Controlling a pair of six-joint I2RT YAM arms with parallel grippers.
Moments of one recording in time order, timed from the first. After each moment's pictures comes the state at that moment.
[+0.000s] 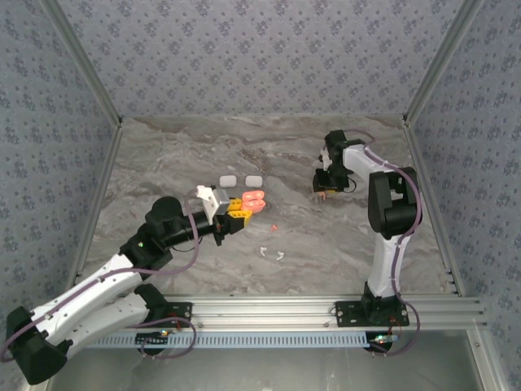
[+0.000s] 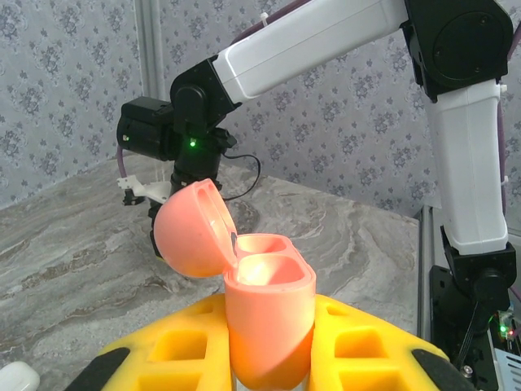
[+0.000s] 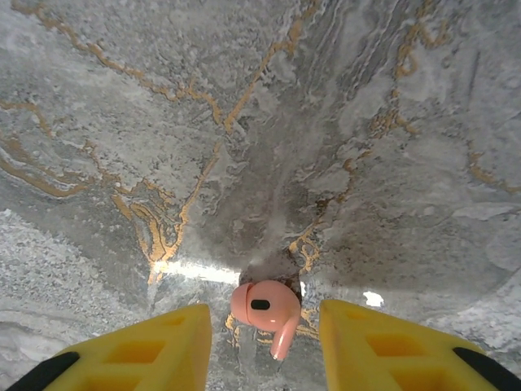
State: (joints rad) left arm -0.80 0.79 0.62 0.09 0.40 -0.07; right arm 0.19 2.02 1.48 -0.86 -0.14 0.12
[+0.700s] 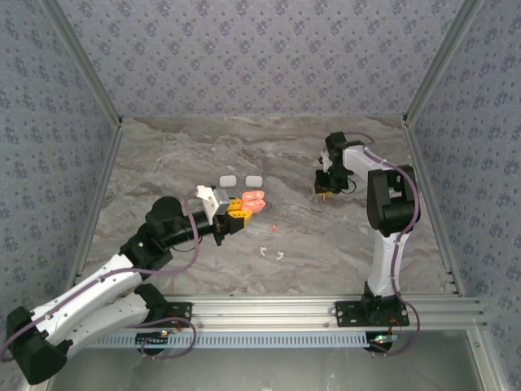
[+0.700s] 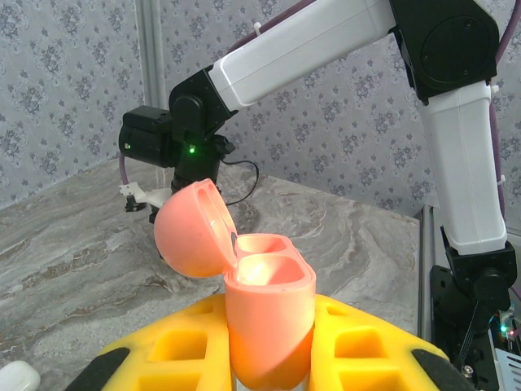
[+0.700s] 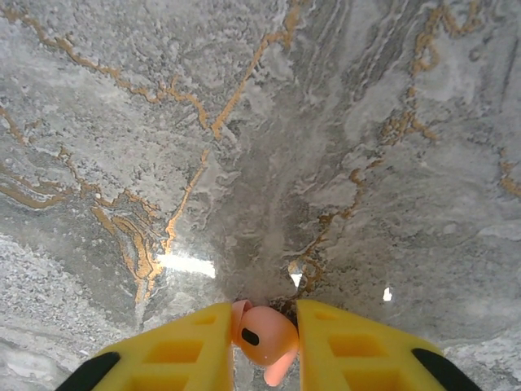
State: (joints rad) left arm -0.80 0.79 0.62 0.09 0.40 -0.07; right arm 0.18 2.06 1.48 -0.85 -0.17 0.12
